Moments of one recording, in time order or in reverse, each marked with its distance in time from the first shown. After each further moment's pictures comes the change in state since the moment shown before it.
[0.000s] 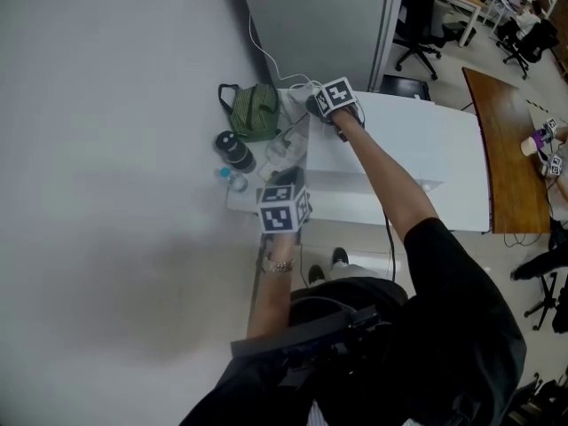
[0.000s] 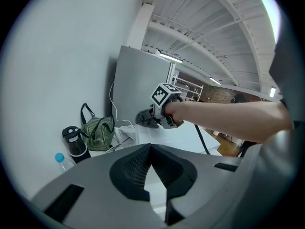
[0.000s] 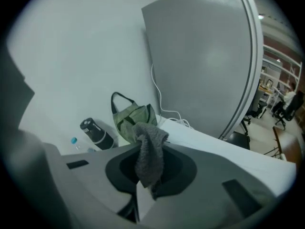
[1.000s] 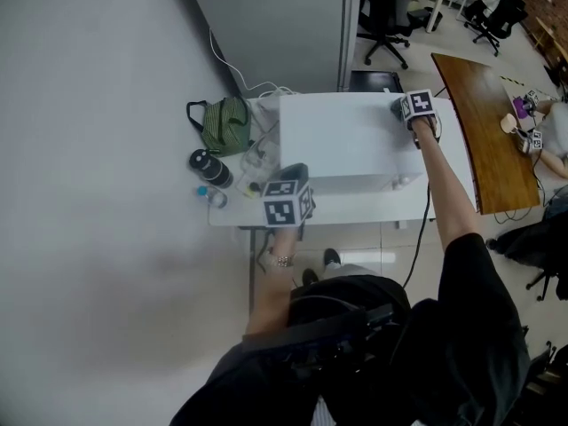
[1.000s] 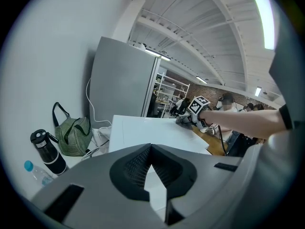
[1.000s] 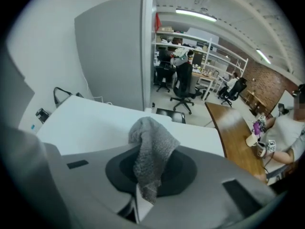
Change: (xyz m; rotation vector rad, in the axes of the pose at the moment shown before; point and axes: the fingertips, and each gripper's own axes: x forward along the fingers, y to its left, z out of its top) left arm 0.055 -0.070 0.003 0.037 0.022 -0.171; right arm -0.170 -0.309 -0.179 0.297 0.095 -0.464
